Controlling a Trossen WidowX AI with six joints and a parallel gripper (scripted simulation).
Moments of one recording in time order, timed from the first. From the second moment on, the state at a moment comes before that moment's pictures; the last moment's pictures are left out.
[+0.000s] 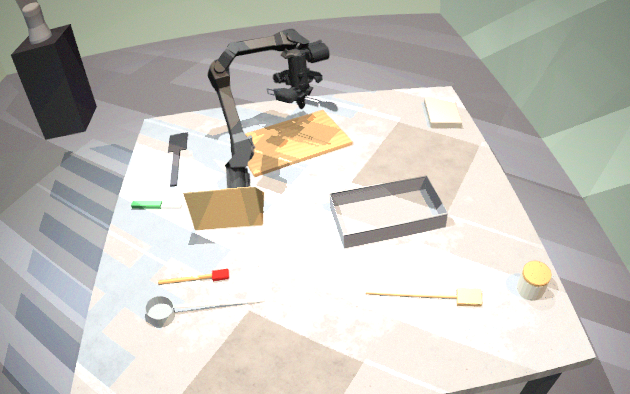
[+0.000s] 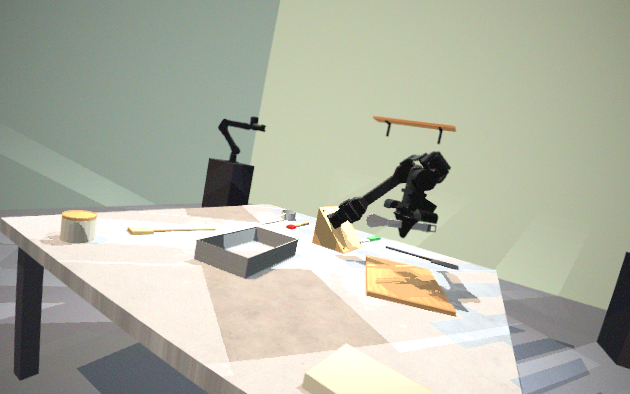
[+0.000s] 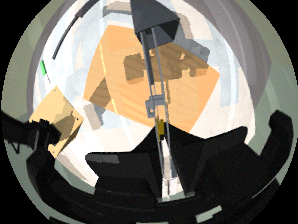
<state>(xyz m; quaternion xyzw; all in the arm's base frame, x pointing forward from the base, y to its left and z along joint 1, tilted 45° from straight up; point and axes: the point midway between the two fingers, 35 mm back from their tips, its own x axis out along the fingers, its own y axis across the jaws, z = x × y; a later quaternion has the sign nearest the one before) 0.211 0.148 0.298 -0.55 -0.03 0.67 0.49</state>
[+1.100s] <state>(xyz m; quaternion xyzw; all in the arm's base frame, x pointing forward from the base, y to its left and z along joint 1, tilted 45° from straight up) 0.164 0.162 0.319 -0.73 -0.42 0.53 0.10</state>
